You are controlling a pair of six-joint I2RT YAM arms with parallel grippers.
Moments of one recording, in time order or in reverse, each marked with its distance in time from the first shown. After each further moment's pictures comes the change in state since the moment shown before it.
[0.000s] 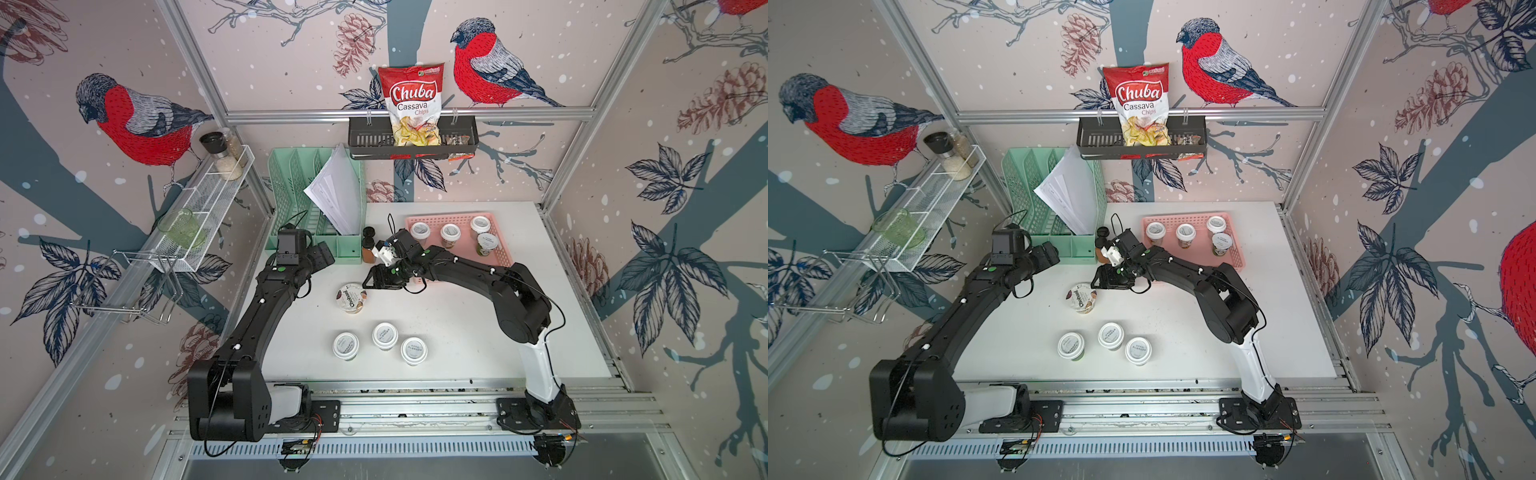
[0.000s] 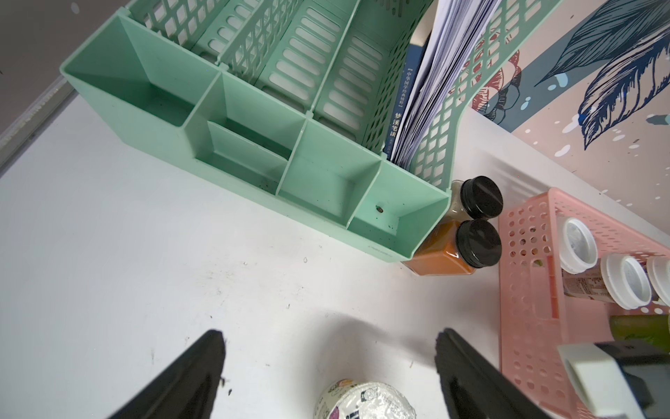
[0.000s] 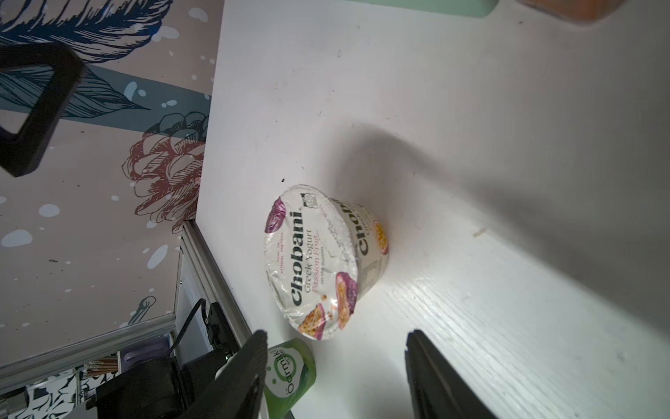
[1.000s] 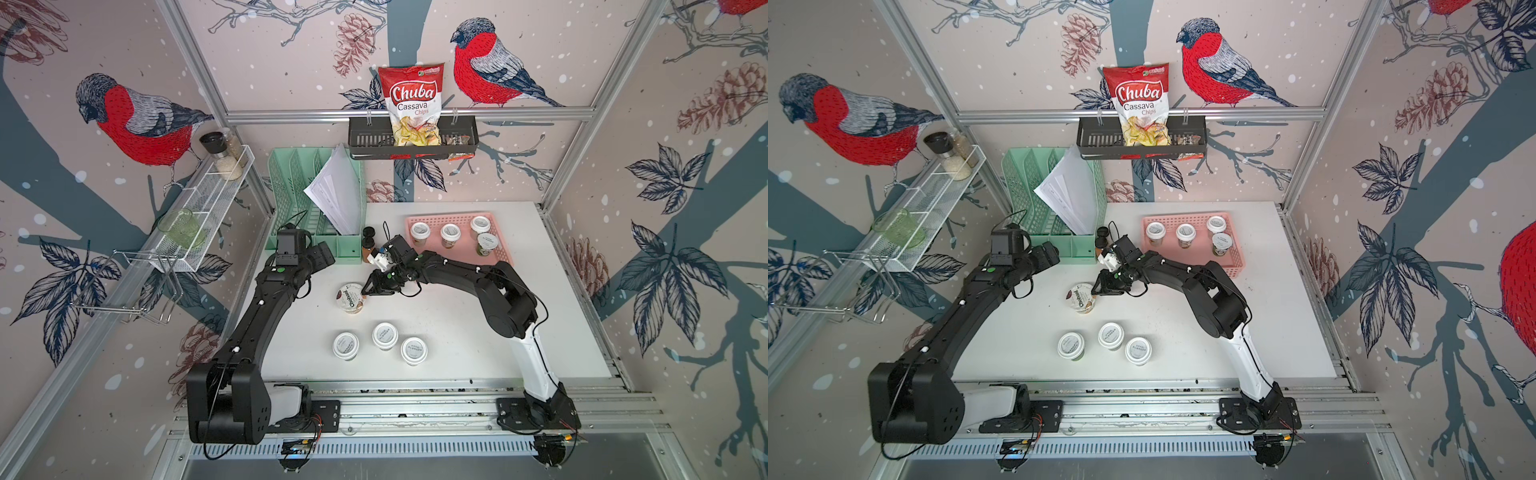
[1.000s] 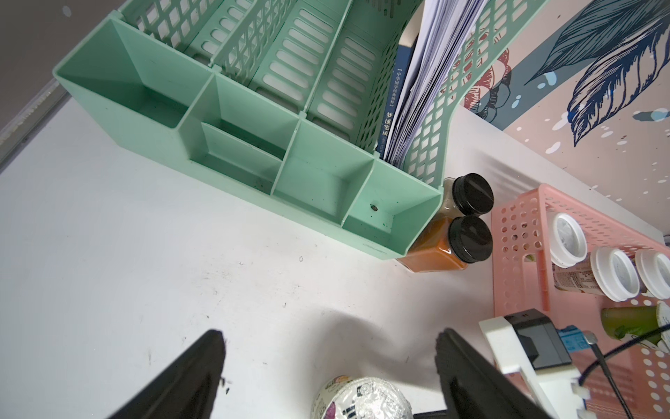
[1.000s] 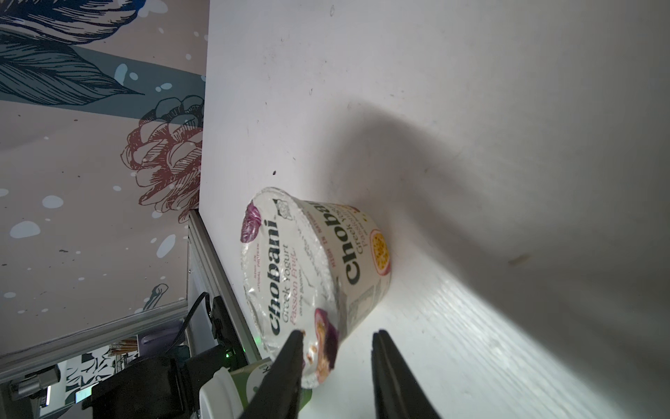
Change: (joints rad) left arm 0.000 -0.008 -0.002 0.000 0.014 0.008; right arm 0.002 0.098 0.024 0.065 -0.091 0.018
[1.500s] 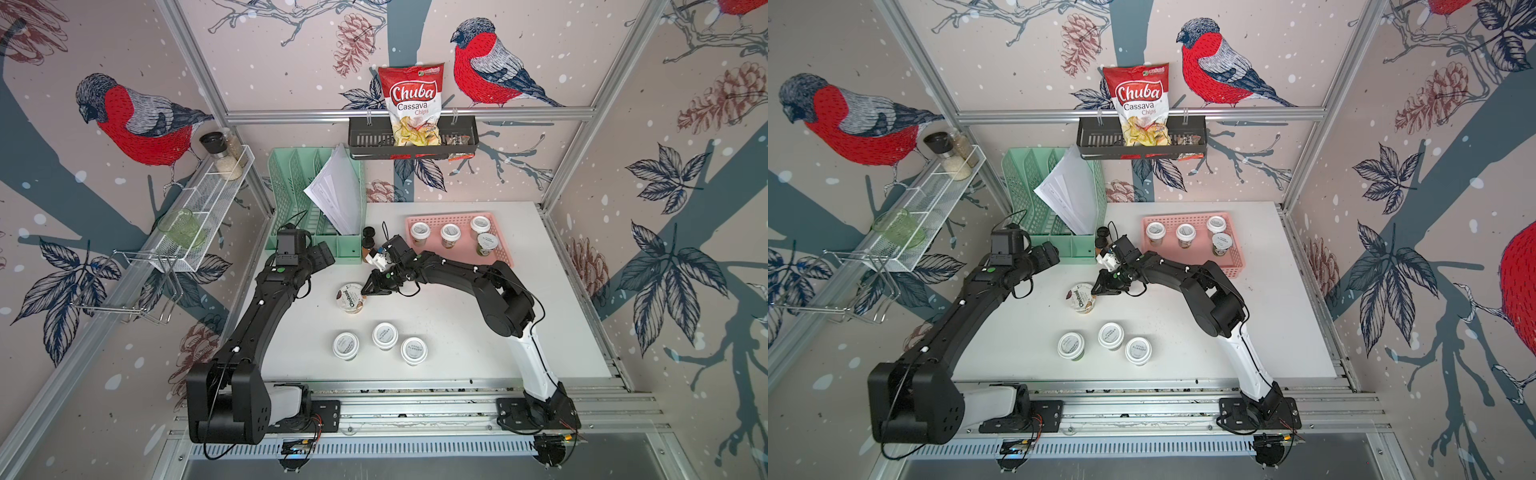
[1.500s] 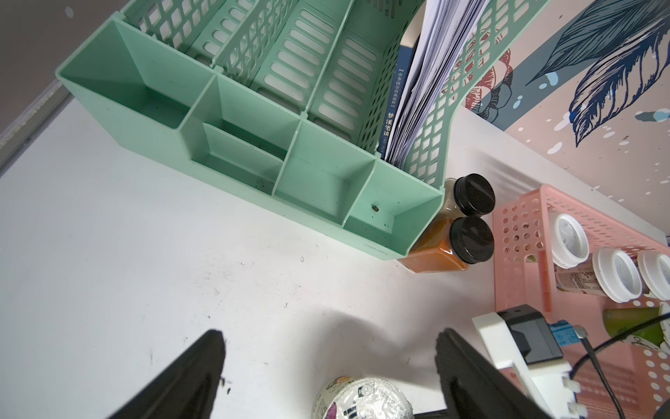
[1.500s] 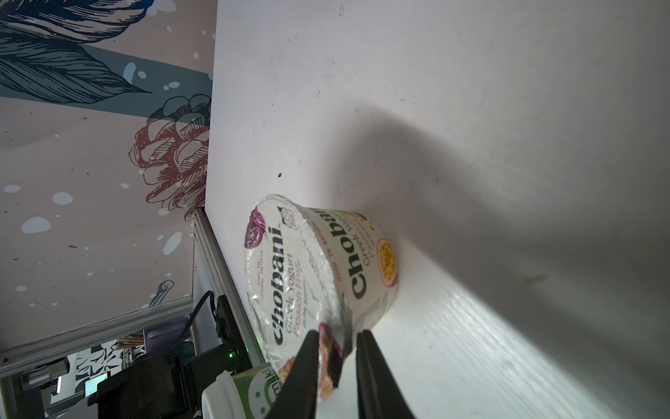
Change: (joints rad) left arm 0.000 -0.004 0.000 -0.001 -0.004 0.001; right arm -0.002 0.024 0.017 0.017 -0.024 0.001
